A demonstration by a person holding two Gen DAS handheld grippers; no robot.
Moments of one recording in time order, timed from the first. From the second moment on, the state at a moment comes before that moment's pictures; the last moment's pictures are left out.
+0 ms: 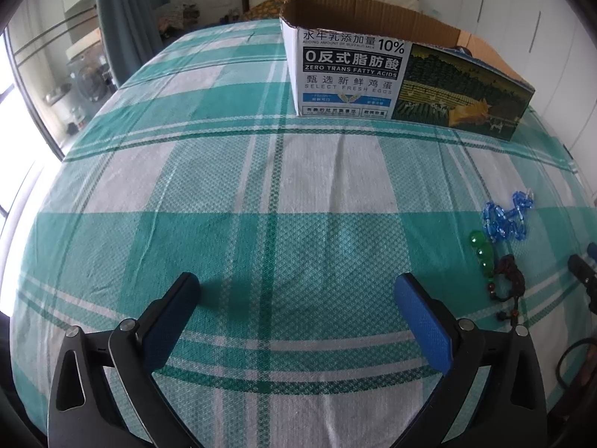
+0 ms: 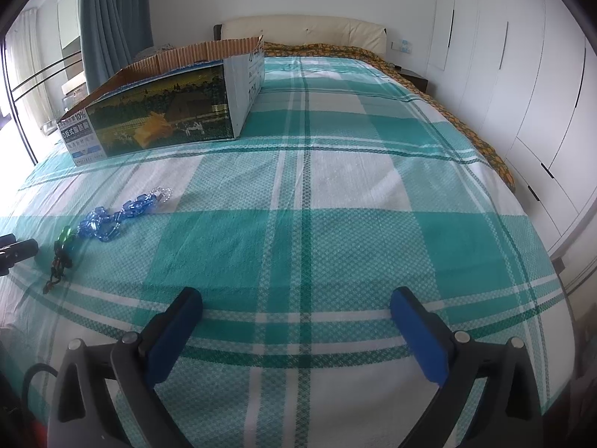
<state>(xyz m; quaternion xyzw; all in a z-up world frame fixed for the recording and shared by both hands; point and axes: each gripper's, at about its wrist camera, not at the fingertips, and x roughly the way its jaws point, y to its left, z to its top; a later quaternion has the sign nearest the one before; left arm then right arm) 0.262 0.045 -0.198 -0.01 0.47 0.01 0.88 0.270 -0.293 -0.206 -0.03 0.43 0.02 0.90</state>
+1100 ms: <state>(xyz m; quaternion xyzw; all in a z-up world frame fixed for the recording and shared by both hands) 0.256 -0.031 -0.193 0.02 0.46 -0.07 0.89 0.271 -0.293 -0.205 -0.03 0.43 0.03 0.90</state>
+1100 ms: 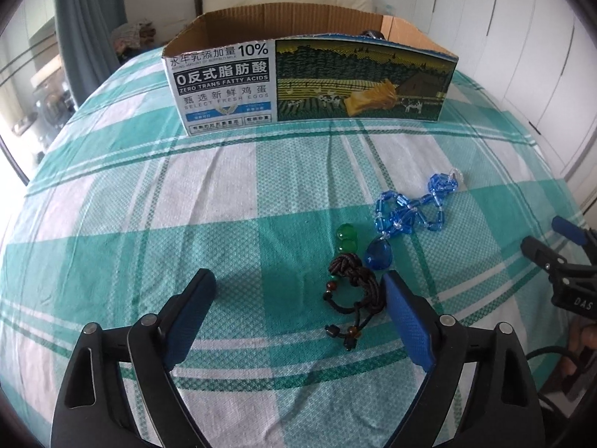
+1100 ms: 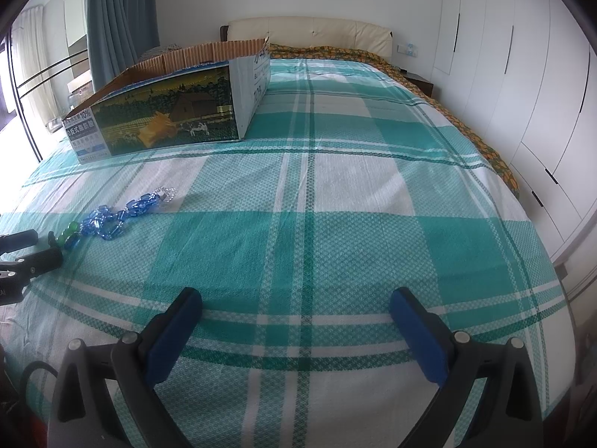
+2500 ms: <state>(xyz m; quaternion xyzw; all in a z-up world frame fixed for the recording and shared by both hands) 0.254 0.004 -0.191 -0.02 0.43 -0.07 0.90 0.295 -0.204 -0.183 0.03 0.45 0.19 0.87</state>
